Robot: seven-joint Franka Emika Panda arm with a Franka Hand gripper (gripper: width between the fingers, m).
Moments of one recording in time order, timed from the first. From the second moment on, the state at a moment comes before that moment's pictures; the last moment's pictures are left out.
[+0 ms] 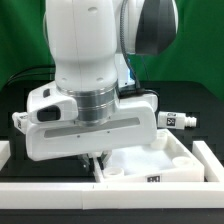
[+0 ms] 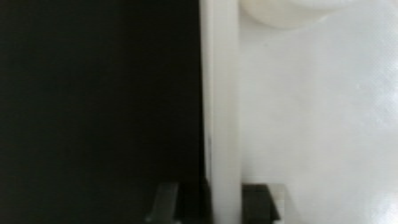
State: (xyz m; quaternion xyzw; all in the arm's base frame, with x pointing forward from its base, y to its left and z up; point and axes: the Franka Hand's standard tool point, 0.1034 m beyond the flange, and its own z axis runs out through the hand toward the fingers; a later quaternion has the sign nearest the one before) arm 0.591 -0.041 0.011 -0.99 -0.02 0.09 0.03
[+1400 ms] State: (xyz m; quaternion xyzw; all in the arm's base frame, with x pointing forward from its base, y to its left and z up) arm 0.543 -0.012 0.080 -0.99 0.03 0.11 0.02
